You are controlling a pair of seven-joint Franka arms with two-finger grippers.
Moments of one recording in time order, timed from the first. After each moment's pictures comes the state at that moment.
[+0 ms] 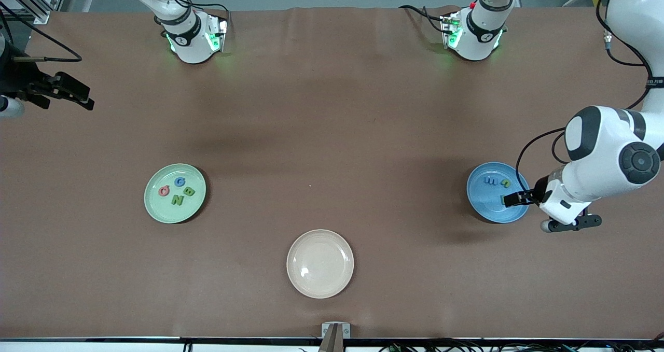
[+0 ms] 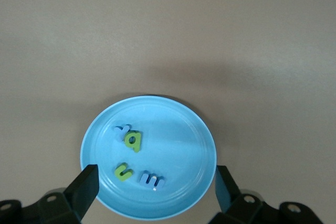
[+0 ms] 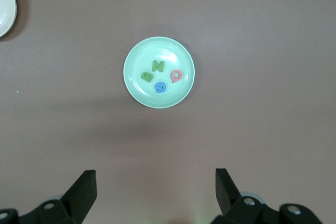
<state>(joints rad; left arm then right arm) 0.34 0.45 -0.42 -1.73 0.14 2.11 -0.25 0.00 -0.09 -0.01 -1.67 0.01 1.55 0.04</state>
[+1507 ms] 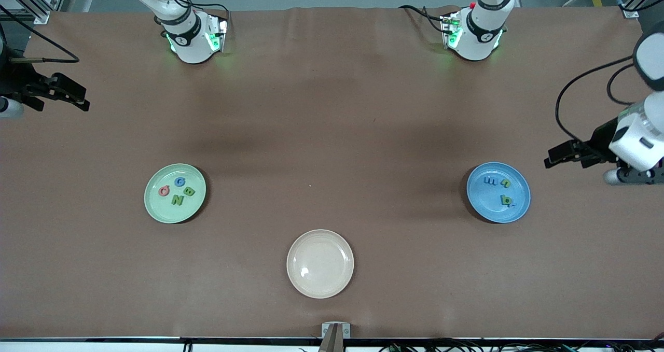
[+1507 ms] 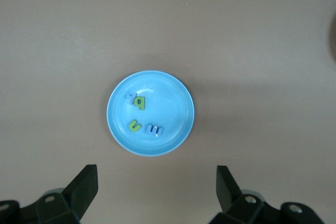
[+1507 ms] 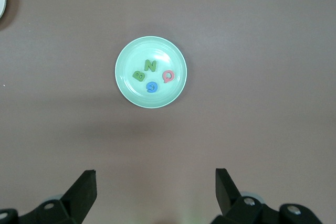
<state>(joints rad) -0.04 0.08 0.07 -1.73 -0.13 1.84 0.04 -0.01 -0.09 -0.01 -1.68 -0.02 1.55 -0.01</state>
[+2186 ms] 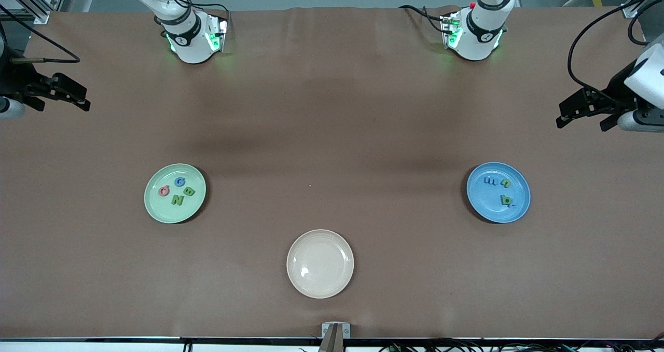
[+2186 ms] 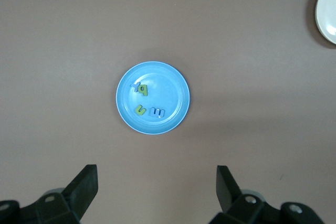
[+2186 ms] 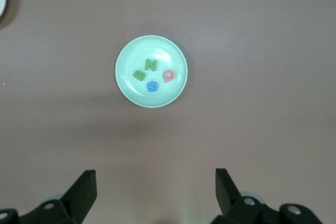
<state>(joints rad) -0.04 -0.08 0.02 -1.74 -0.07 1.73 0.04 -0.01 -0.09 -0.01 -1.68 -0.02 1.55 -0.01</state>
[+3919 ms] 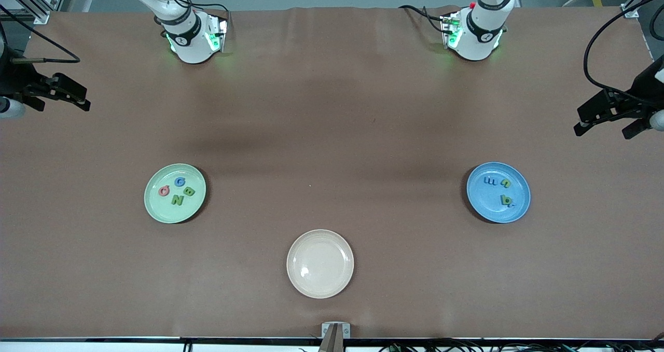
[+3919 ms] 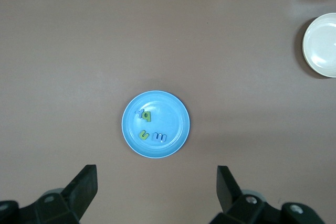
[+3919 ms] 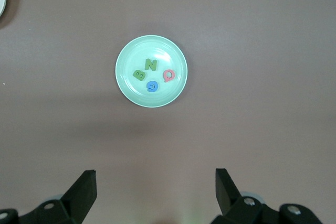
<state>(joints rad) -0.04 -0.01 0.02 -1.58 -0.07 1.73 0.04 -0.01 -0.09 -0.01 -1.68 -0.02 1.55 -0.02</state>
